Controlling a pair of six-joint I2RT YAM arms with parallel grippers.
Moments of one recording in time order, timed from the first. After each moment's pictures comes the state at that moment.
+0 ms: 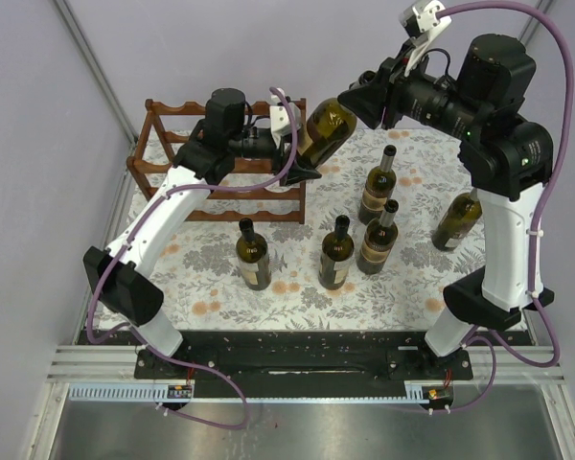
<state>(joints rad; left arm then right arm) -0.50 1.65 1.76 -0.35 0.97 0.36 0.48 1.68 2.67 -0.99 -0.43 0.03</state>
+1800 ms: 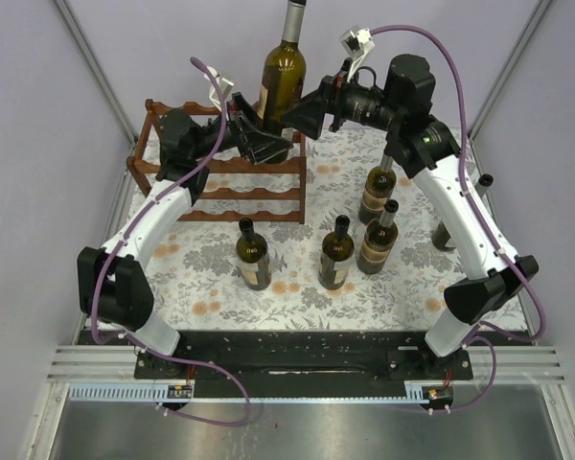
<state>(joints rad) -0.28 1.58 1.39 0.59 1.02 -0.71 0.48 1.66 2.03 -0.32 -0.65 0.34</state>
